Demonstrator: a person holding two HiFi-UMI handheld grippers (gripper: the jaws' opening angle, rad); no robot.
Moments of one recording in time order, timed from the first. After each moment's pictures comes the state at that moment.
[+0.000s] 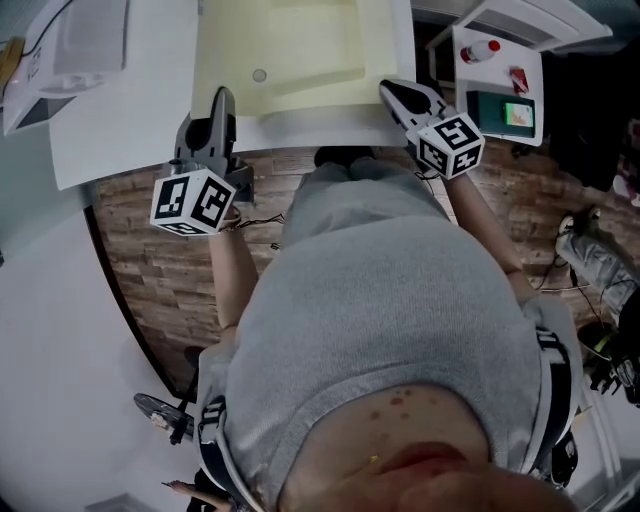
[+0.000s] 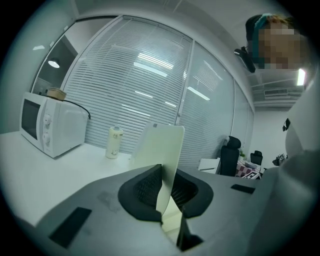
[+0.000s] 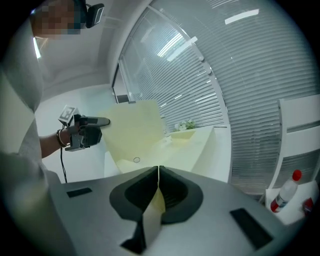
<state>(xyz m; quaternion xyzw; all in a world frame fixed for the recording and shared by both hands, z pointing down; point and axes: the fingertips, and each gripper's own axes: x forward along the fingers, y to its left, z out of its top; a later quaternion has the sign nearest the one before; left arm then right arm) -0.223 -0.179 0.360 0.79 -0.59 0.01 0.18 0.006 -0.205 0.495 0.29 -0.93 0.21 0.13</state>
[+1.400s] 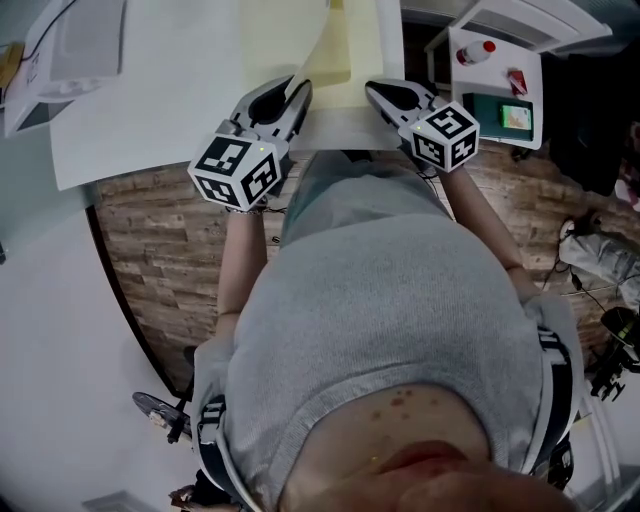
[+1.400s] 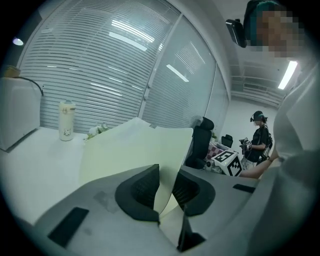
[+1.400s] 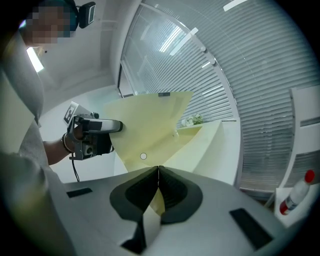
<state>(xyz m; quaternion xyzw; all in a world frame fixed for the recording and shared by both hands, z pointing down) -0.086 -0.198 0.404 0.87 -0.43 0.10 0.23 0.003 -0.205 0.495 0.22 -0.94 0.24 0.13</state>
